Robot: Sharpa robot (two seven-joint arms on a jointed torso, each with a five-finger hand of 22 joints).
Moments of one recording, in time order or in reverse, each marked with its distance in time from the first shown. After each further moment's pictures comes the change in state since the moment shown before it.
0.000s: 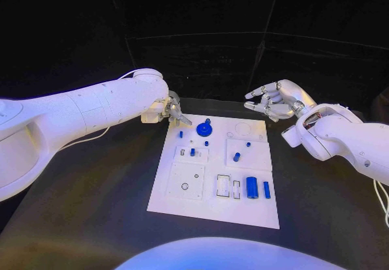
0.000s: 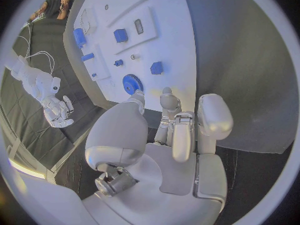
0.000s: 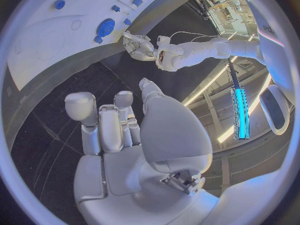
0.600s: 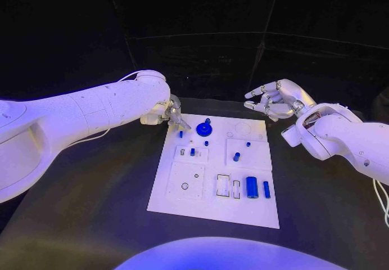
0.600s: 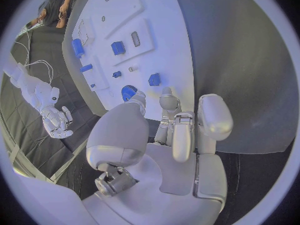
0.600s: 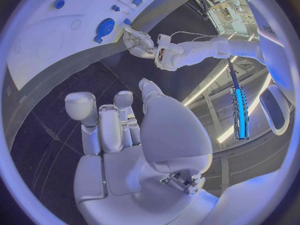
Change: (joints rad) left arm -0.008 0.011 0.000 -0.002 -0.038 0.075 -0.001; left_hand 0.008 0.017 -0.011 -0.003 0.000 0.003 -0.004 0.004 0.001 0.004 -0.004 0.003 0.004 0.000 0.000 0.000 0.000 0.000 0.003 -0.003 0.005 0.007; right arm 0.000 0.001 0.000 -0.002 0.000 0.000 0.002; right_hand 0.000 0.000 0.000 0.000 0.034 0.000 0.000 0.000 0.000 0.000 0.000 0.000 -0.002 0.000 0.000 0.000 0.000 0.000 0.000 0.000 -0.004 -0.002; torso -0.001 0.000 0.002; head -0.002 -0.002
